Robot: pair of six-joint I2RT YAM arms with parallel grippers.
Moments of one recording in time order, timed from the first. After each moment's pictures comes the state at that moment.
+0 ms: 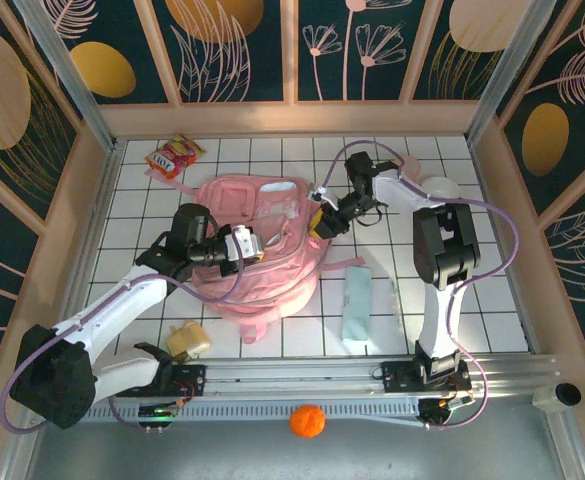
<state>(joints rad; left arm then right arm) -0.46 1.16 0.71 -0.17 0.62 0.77 0.36 2.01 1.52 -0.92 -0.93 -0.92</state>
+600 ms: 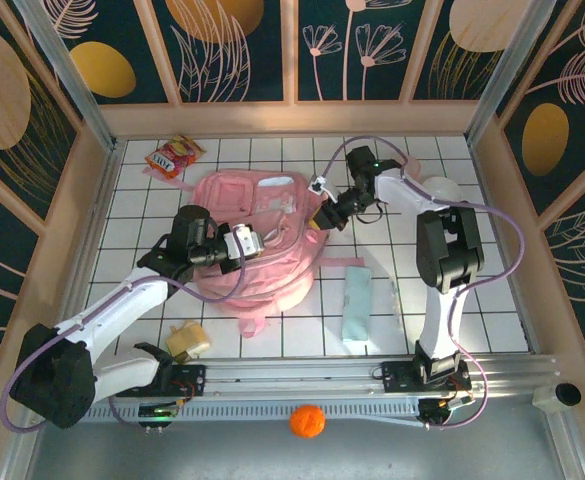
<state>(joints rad) -0.46 1.16 0.68 -0.09 0.50 0.75 0.36 1.96 1.52 -0.86 -0.88 -0.67</state>
